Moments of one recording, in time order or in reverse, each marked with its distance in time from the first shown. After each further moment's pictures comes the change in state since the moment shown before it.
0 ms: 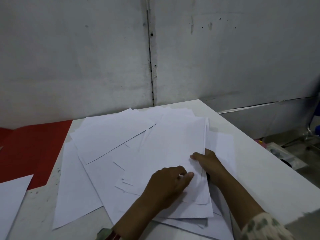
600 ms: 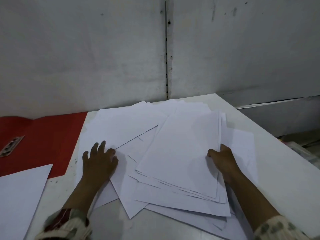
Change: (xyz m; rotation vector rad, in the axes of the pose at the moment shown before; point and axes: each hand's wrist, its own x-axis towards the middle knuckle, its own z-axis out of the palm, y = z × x) left_hand -0.038 -0.159 -0.099 0.652 0.038 -0.614; right_hand 0.020 0.007 0.016 -0.059 0.160 -0.123
